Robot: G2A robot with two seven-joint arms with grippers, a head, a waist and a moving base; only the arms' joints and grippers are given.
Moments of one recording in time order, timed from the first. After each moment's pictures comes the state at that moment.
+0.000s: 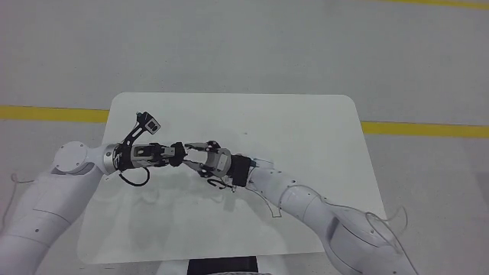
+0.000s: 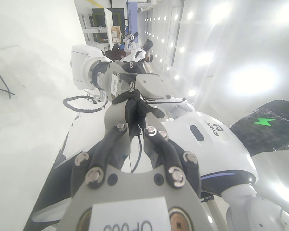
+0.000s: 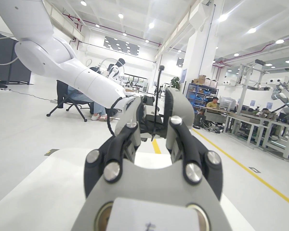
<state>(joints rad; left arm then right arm) 1.26 -0.98 -1.20 -1.28 -0.78 -0.34 -1.39 -0.84 -1.43 0.27 -0.80 -1.38 -0.34 -1.39</state>
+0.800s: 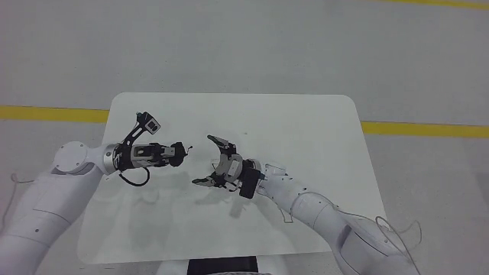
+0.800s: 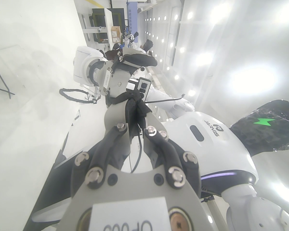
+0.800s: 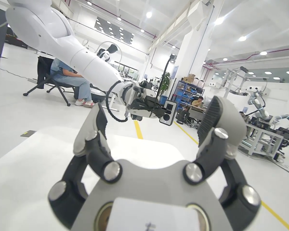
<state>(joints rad) 1.26 -0.98 -1.20 -1.28 -0.78 -0.34 -1.39 -0.91 -1.35 0.37 -0.87 -1.51 -0.23 -1.37</state>
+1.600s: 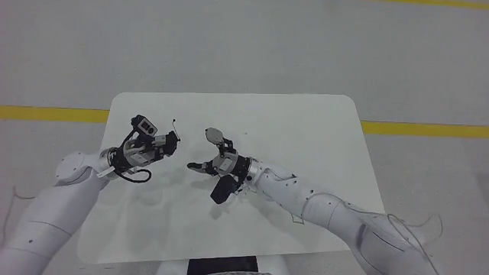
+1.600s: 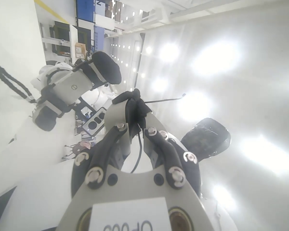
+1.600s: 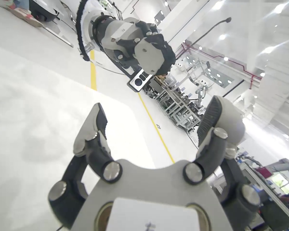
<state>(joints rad) 1.35 -0.99 -1.23 -1.32 -1.04 -0.18 -1.29 -0.84 -1.22 0.19 -1.09 -1.57 0.34 -0.89</state>
